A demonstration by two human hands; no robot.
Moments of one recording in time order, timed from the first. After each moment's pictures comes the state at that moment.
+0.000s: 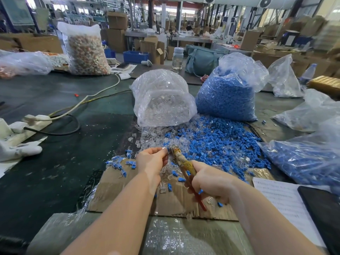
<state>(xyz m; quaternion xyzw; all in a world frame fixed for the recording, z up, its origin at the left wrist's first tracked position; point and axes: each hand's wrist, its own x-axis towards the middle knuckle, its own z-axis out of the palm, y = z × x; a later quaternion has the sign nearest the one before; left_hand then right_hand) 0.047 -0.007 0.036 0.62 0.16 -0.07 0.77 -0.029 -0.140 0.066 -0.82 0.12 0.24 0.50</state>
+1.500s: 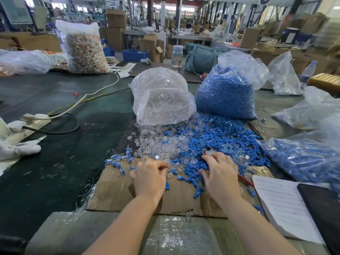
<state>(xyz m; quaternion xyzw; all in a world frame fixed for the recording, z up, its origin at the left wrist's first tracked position) 0.016 0.005 0.002 0.94 -0.04 0.08 0.33 -0.035 -0.164 0.016 -0.98 0.11 -0.15 0.09</state>
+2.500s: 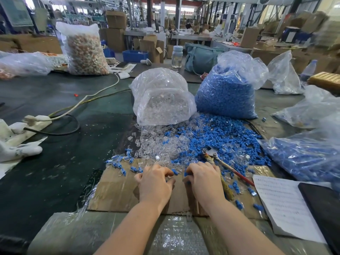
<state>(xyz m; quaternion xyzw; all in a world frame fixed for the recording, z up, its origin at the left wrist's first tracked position) 0.008 0.000 -0.011 0.95 -0.10 0.07 0.28 -0.027 -0.135 0.002 -0.99 0.07 -0.12 0.10</state>
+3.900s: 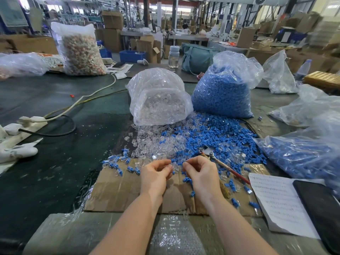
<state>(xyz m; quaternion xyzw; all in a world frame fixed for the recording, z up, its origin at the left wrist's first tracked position) 0.006 -0.016 0.013 0.65 0.08 -0.08 0.75 -0.033 -0.126 0.022 -0.81 0.15 -0.19 0.53</state>
